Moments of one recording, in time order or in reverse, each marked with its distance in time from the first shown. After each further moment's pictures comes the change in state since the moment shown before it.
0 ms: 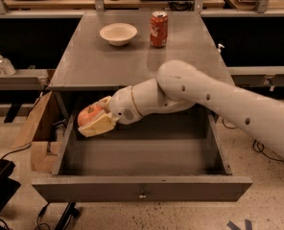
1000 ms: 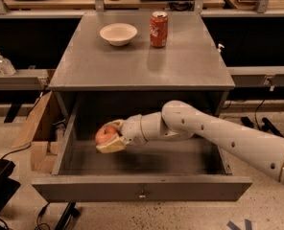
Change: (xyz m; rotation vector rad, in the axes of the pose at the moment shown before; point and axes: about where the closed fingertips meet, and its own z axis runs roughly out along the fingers) arm 0.125 -0.062 0.042 0.091 -0.052 -0.063
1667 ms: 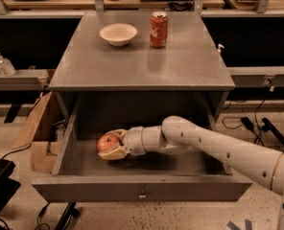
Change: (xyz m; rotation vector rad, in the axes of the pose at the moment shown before) arm 0.057 -0.005 0.023 0.026 -0.024 0.034
